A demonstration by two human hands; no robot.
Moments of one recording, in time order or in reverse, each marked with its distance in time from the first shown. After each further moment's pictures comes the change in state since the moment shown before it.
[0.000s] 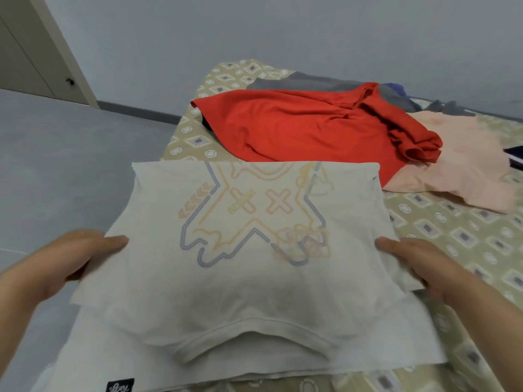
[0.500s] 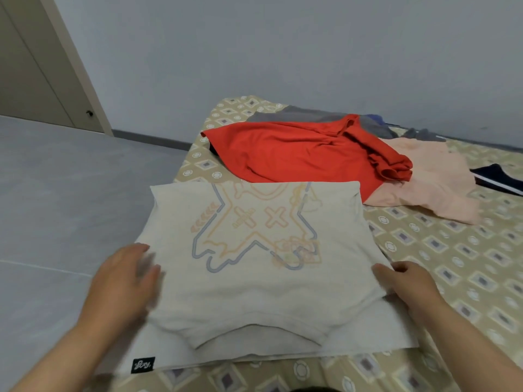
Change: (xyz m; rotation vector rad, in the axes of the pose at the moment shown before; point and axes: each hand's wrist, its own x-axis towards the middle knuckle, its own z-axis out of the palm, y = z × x) left_hand -0.078 -0.022 0.060 0.562 0.539 0.586; right_hand -0.031 0.043 -0.005 -0.178 0.312 -0.133
